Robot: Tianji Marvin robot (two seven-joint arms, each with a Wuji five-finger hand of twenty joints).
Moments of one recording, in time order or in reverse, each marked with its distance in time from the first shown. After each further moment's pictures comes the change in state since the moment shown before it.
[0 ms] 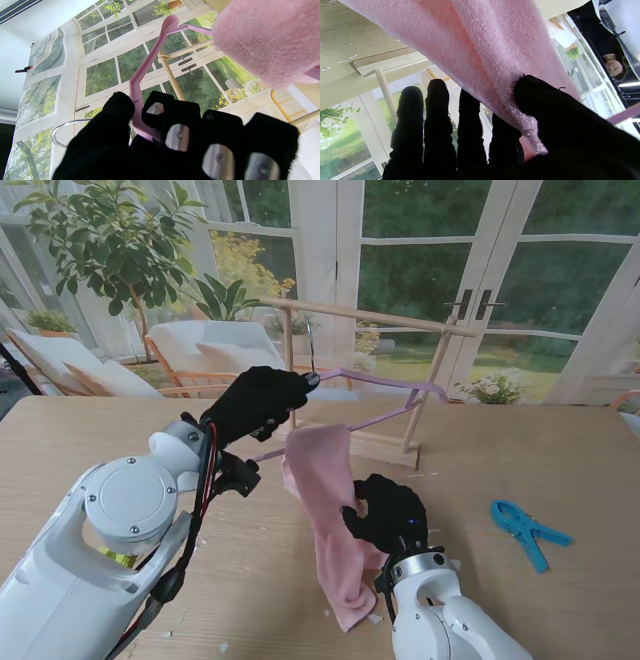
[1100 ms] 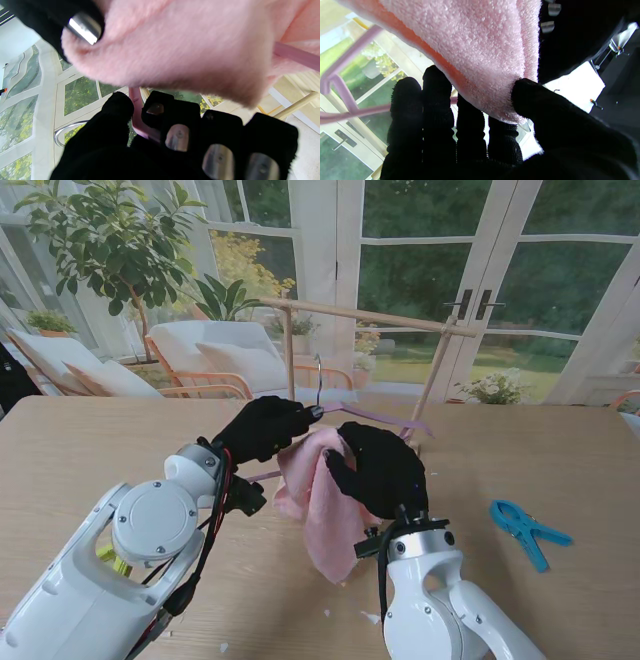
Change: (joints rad) left arm 0.038 0.010 0.044 0.086 0.130 -0.078 -0.002; right arm 0.019 -0.038 -0.007 -0.213 0.085 -0.052 -0.111; left_hand -0.019 -0.008 0.024 0.000 0.000 0.000 0.000 0.000 0.000 0.000 0.000 0.000 0.000 0.000 0.000 0.000 0.000 0.000 0.000 0.000; right_hand 0.023 0.040 -0.013 -0.001 -0.014 0.080 0.052 0.245 0.235 0.000 0.162 0.133 0.263 -0.001 0.287 0.100 0.202 0.023 0.292 0.000
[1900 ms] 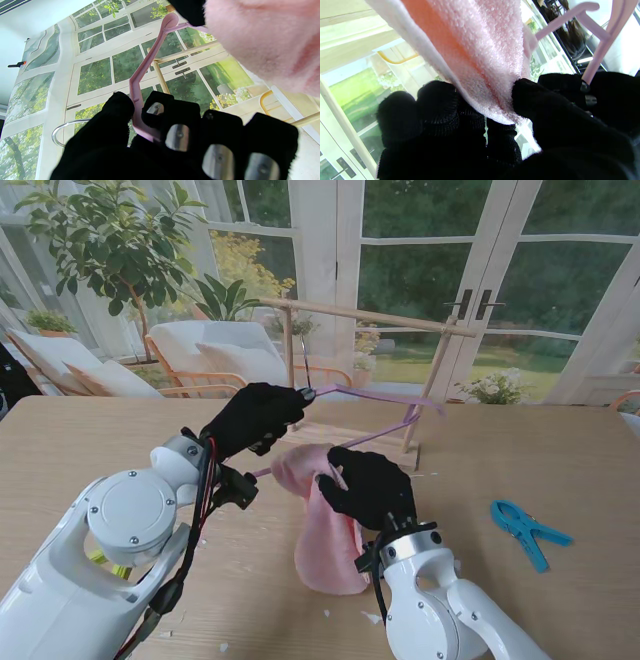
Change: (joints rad) left arm 0.011 -0.008 -0.057 -0.065 -0.159 0.046 0.004; right arm 0.011 0.030 -0.005 0.059 -0.033 0.003 0.153; left_hand 0.000 -0.001 0.007 0.000 0.000 0.000 0.000 0.000 0.000 0.000 0.000 0.000 0.000 0.000 0.000 0.000 0.000 0.000 0.000 0.000; right_hand 0.011 0.007 -0.013 0.000 0.015 0.035 0.028 -0.040 0.189 0.025 0.178 0.065 0.245 -0.037 0.293 0.061 0.282 -0.001 0.302 0.000
